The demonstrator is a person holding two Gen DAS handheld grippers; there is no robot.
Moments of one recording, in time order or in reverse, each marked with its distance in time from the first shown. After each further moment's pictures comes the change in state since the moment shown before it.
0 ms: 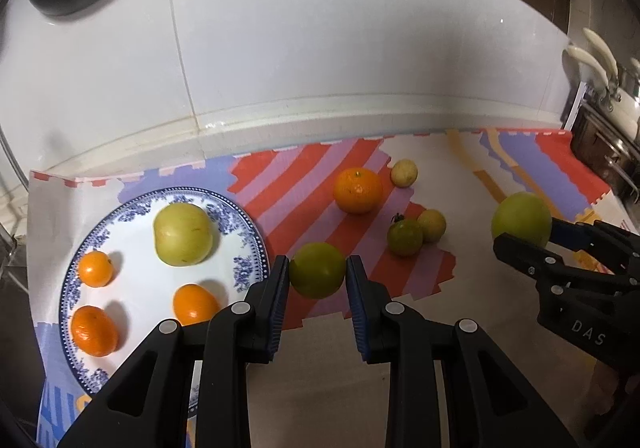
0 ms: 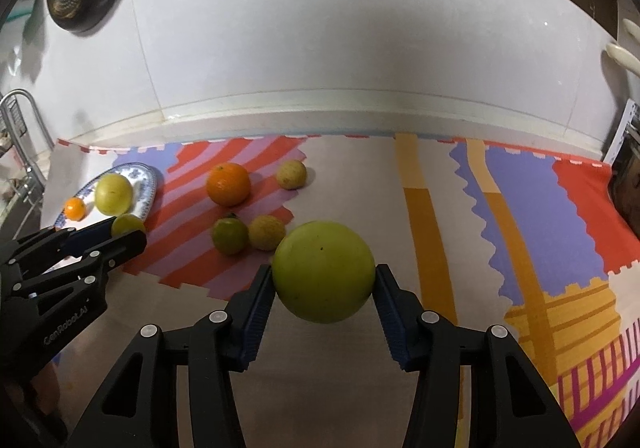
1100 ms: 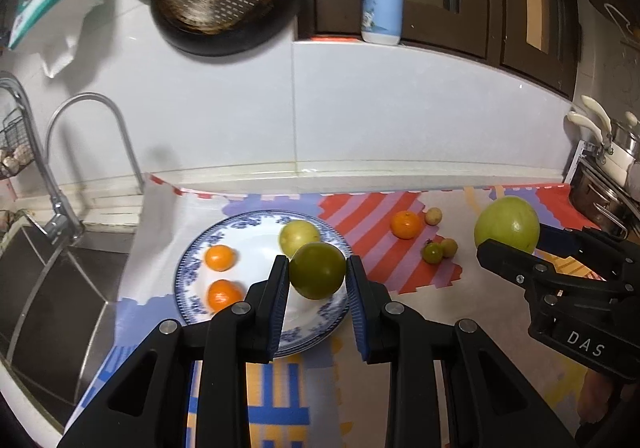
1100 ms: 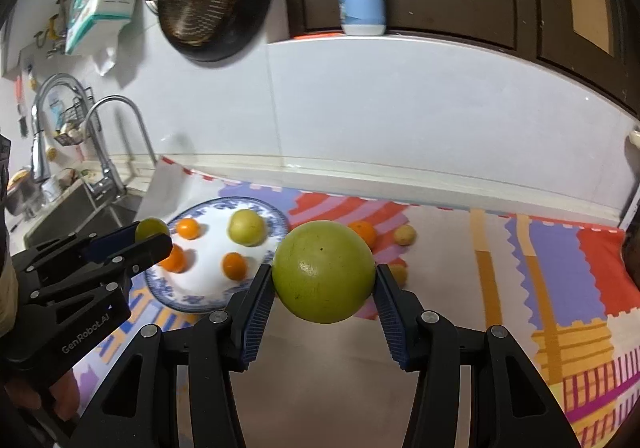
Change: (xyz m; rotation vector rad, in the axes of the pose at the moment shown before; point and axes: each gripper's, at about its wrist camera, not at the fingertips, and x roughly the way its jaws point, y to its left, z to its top) left arm -0.131 0.061 -0.026 -0.095 -0.165 0.100; right arm -0.097 0.093 0.012 -0.124 -0.145 0.157
